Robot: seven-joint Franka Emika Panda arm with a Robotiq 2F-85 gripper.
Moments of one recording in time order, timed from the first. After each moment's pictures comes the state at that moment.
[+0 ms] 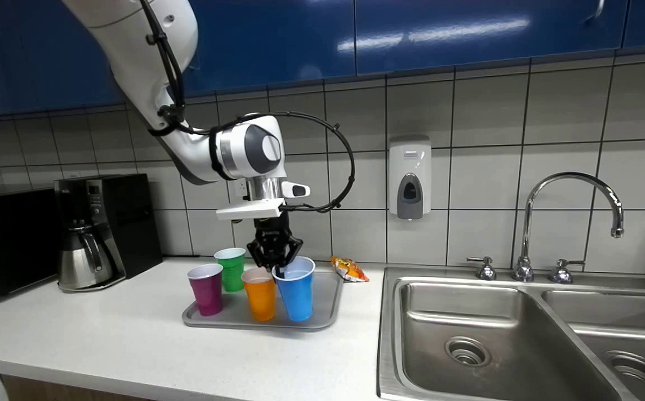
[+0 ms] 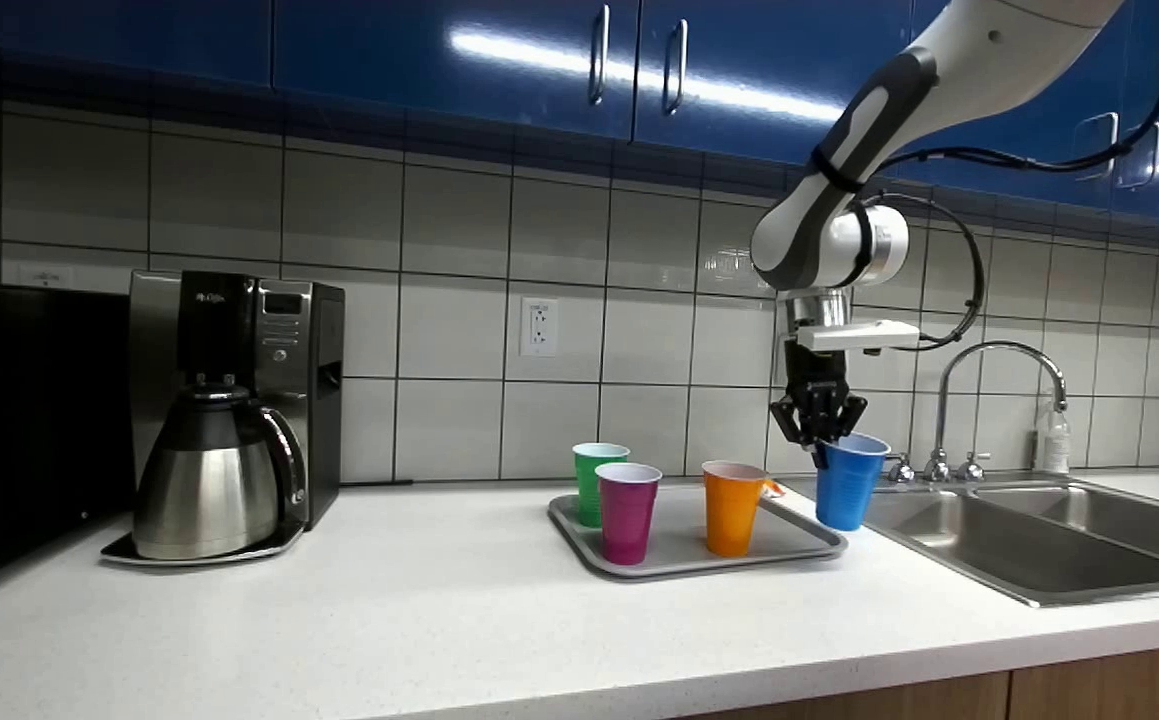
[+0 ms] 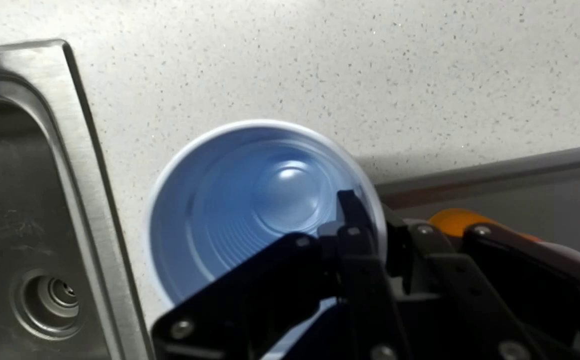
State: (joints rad) arm 0.00 0.13 -0.08 -2.17 -0.11 2.20 0.07
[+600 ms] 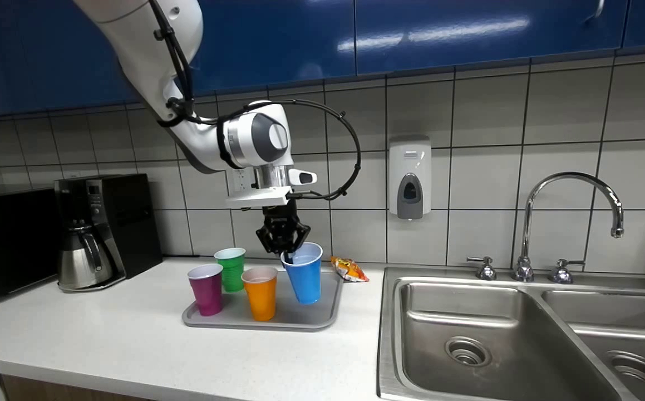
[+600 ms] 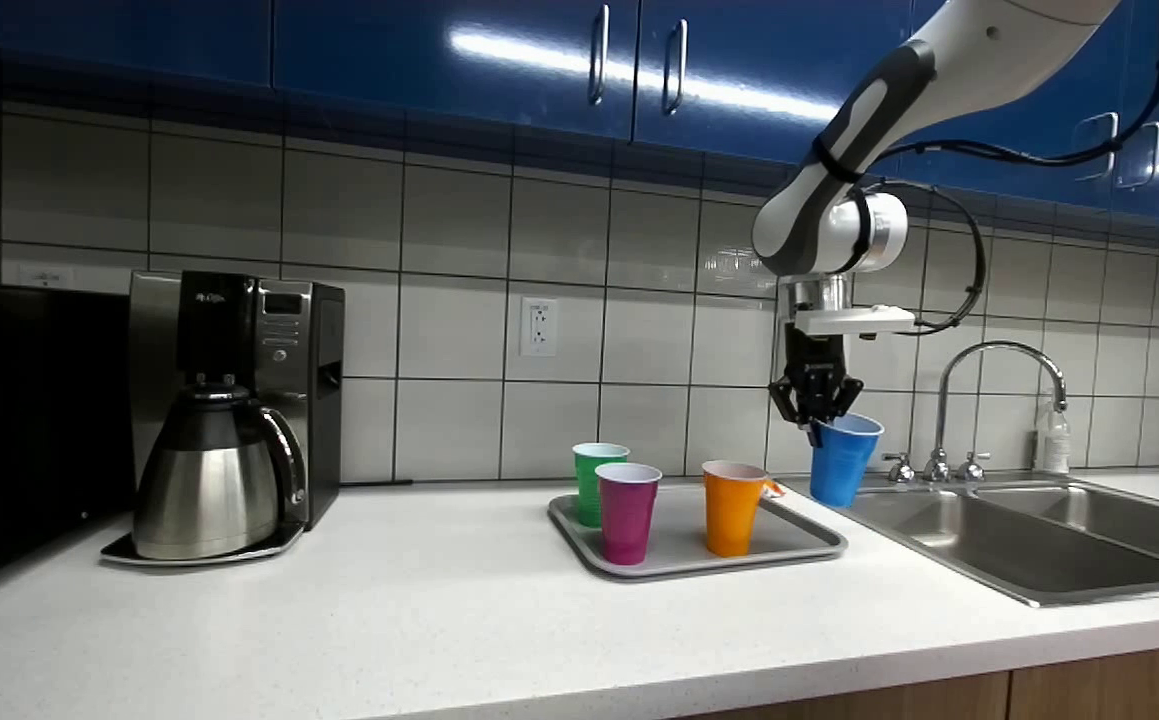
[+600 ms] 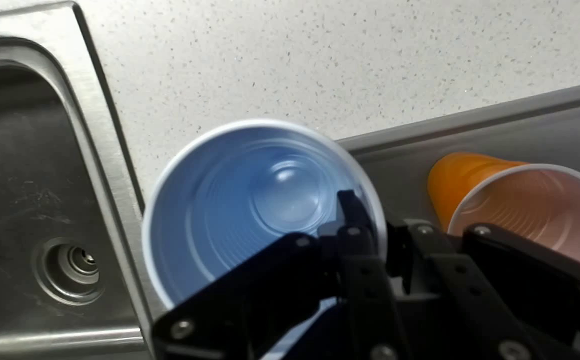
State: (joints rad) arm -0.02 0.14 -0.08 -2.10 -0.10 2.20 0.08
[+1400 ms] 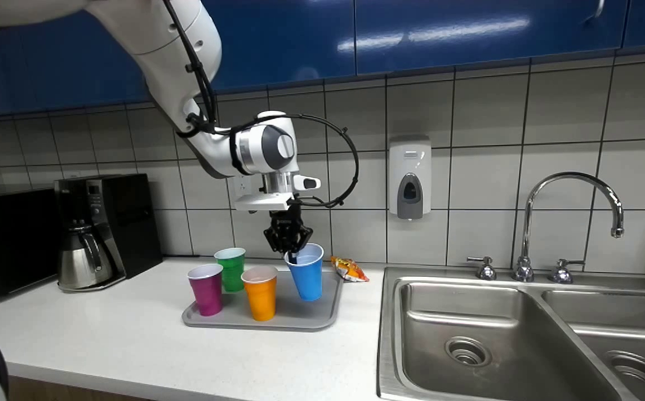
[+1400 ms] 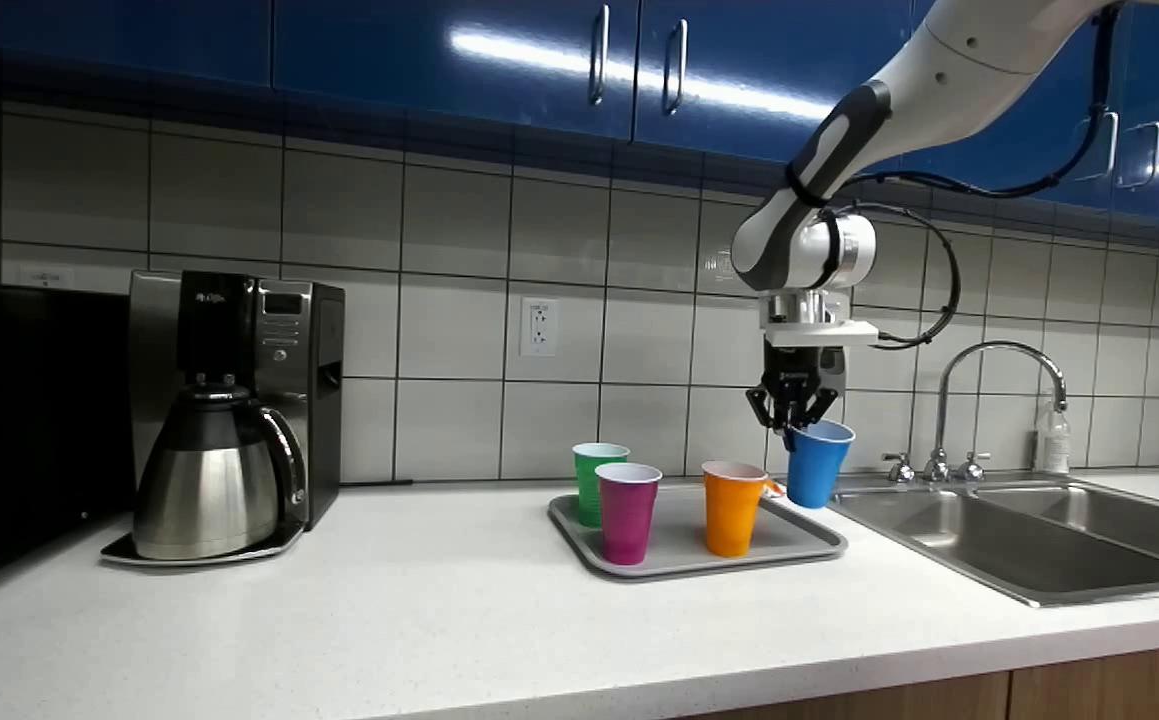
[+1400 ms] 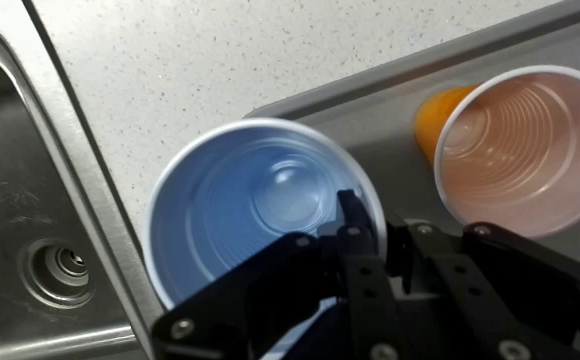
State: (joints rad) arm -0.01 0.28 -0.08 -1.95 -0.06 2.20 0.16
